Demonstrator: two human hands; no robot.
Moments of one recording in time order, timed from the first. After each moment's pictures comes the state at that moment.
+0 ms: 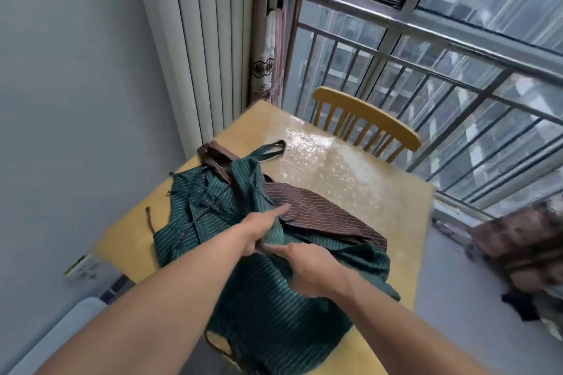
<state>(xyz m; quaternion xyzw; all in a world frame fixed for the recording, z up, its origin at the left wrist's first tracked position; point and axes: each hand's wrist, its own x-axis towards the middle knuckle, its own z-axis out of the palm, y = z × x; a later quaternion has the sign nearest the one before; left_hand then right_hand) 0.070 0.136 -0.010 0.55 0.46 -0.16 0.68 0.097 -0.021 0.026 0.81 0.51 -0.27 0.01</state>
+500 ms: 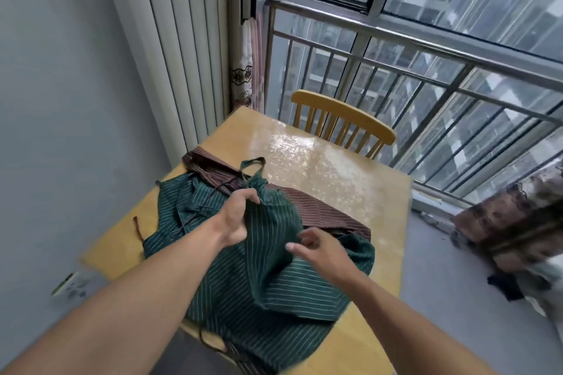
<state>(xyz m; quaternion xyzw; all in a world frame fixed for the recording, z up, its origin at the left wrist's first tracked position) 0.054 0.135 0.038 0.46 0.31 -0.07 0.83 0.102 -0.084 0.028 0.87 0.20 -0.31 -0.31</state>
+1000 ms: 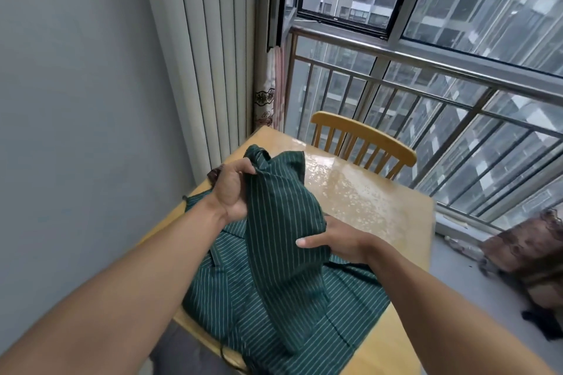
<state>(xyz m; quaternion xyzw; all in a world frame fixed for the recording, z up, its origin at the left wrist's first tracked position) 0.048 0.195 0.116 0.39 0.14 0.03 0.91 0.147 -0.032 0.087 0.67 0.26 -0.55 -0.44</state>
